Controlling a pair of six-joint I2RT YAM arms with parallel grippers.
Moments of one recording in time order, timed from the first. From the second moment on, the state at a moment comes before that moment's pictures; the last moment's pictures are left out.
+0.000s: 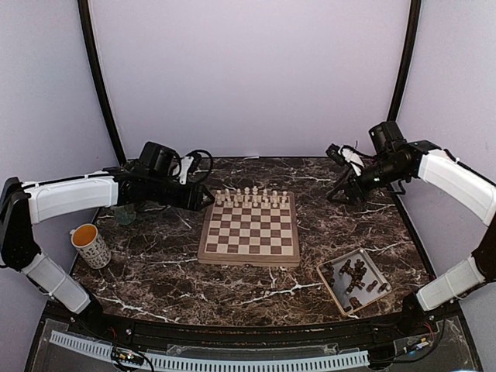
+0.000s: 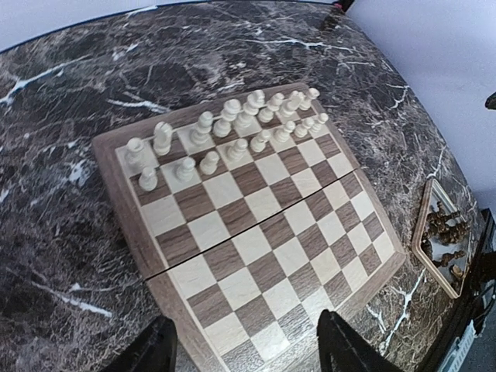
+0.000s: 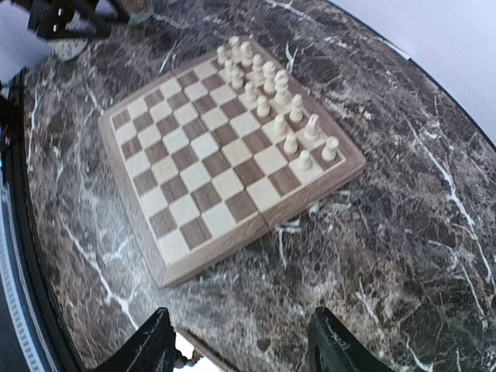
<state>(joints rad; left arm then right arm) -0.57 1.49 1.06 -0.29 0.22 -0.28 0.32 1.40 1.24 -0.77 -0.57 -0.47</state>
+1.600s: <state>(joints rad) -0.82 1.70 1.11 -0.16 0.20 -0.14 0.32 1.46 0.88 -1.06 -0.18 -0.70</state>
